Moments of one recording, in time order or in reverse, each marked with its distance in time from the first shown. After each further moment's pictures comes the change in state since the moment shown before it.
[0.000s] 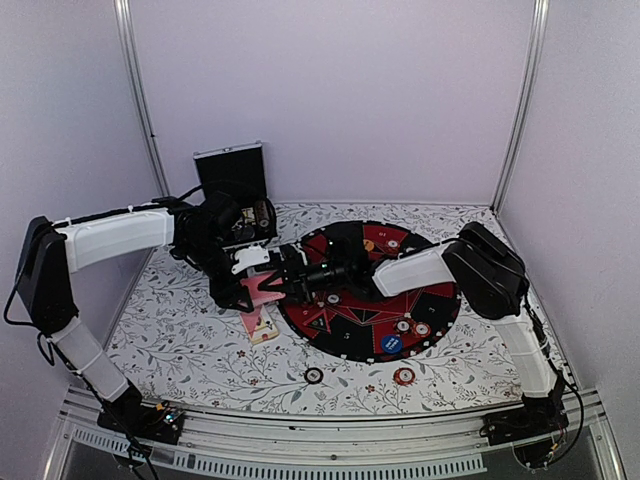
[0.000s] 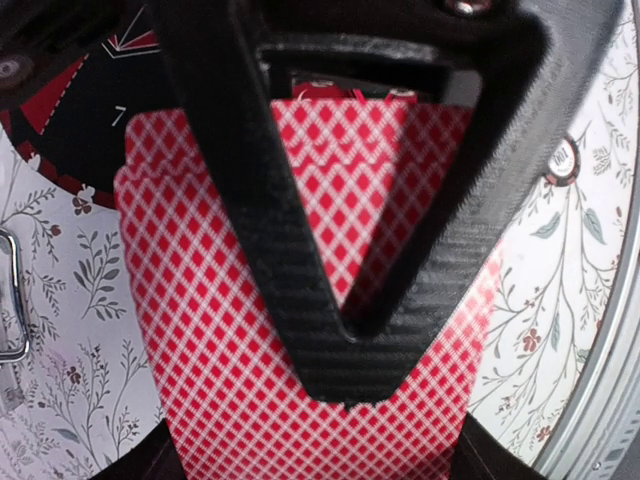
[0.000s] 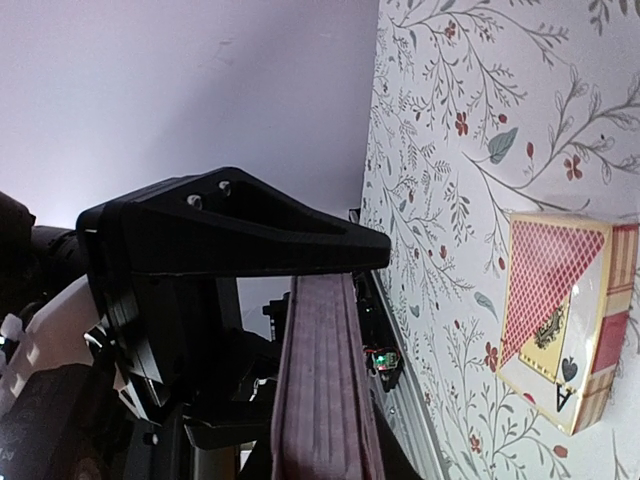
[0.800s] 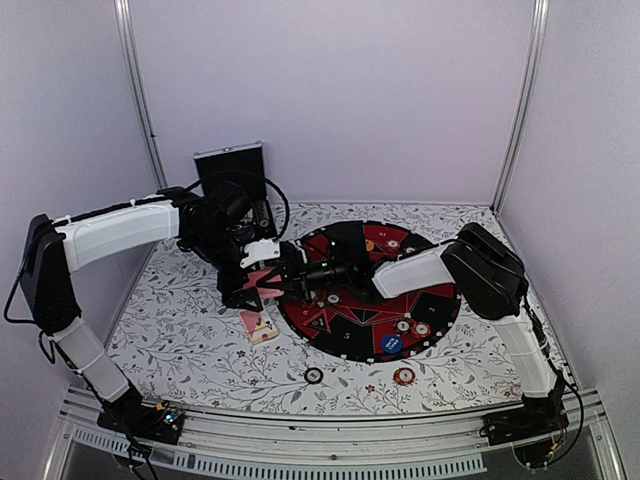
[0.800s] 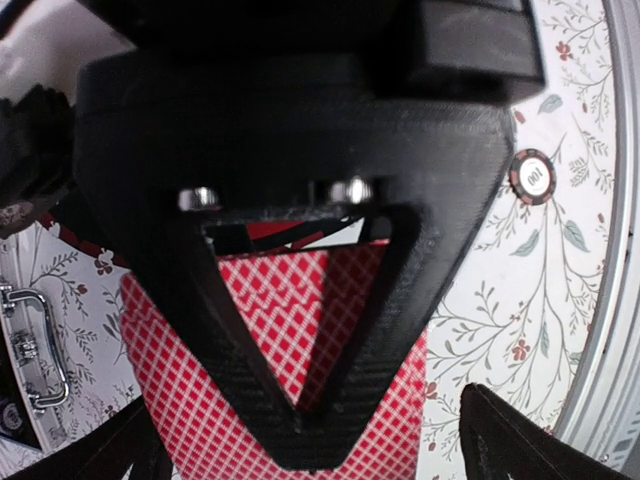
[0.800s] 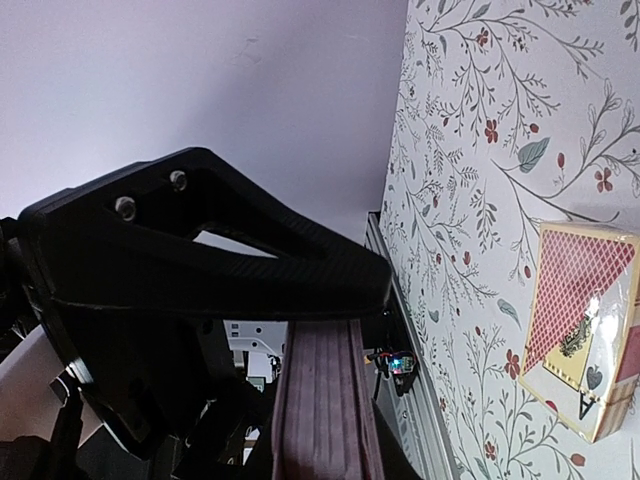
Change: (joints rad) left arm -0.058 0.018 0.100 -0.039 0.001 0.046; right arm 0.002 0.005 -0.008 0.097 -0.002 0.037
